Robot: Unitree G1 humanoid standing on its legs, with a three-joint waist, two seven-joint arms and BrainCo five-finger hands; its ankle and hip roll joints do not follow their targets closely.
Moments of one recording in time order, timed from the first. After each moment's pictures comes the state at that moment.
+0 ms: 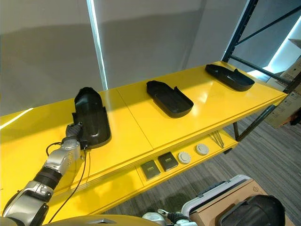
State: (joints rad) left arm -0.38 0.27 -0.27 0.47 -0.46 0.37 0.61; right arm 0.10 -0.26 0.36 0.85 0.29 0.36 -0.23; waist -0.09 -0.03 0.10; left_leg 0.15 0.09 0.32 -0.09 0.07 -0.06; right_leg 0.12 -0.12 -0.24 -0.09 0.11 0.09
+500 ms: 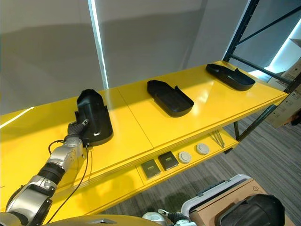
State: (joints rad) left arm -0.42 0.26 -0.28 0.55 -0.45 0.35 0.61; right arm 0.07 -0.25 0.37 0.96 0.29 0.28 -0.22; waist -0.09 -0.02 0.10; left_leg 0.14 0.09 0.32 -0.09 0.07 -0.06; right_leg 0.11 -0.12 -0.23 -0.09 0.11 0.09
